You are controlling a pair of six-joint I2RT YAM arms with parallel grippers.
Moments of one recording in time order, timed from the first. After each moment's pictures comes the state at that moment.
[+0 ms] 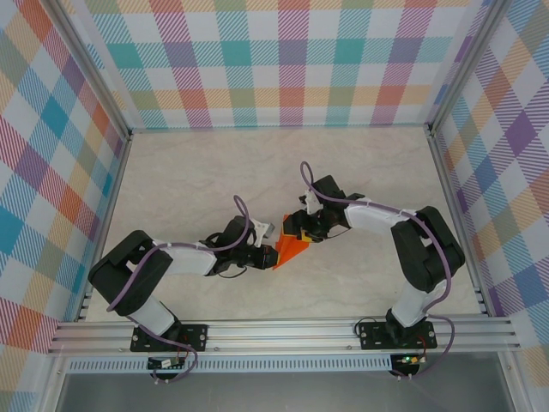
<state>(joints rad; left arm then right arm) -0.70 1.58 0.55 0.24 0.44 -0.52 0.55 1.73 1.00 -0.37 -0.61 0.62</state>
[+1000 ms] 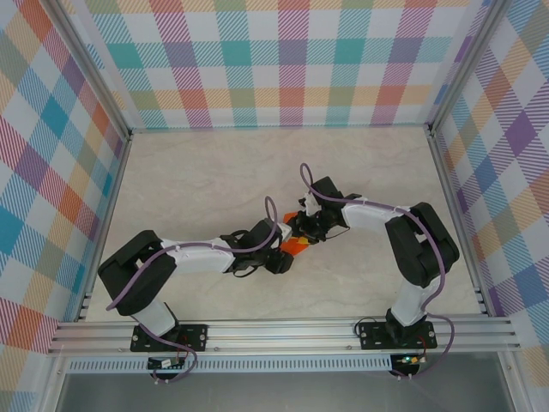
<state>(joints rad) -0.91 1.63 0.77 -0.09 0.04 -0.33 0.55 1.77 1.00 -0.36 -0.65 0.66</state>
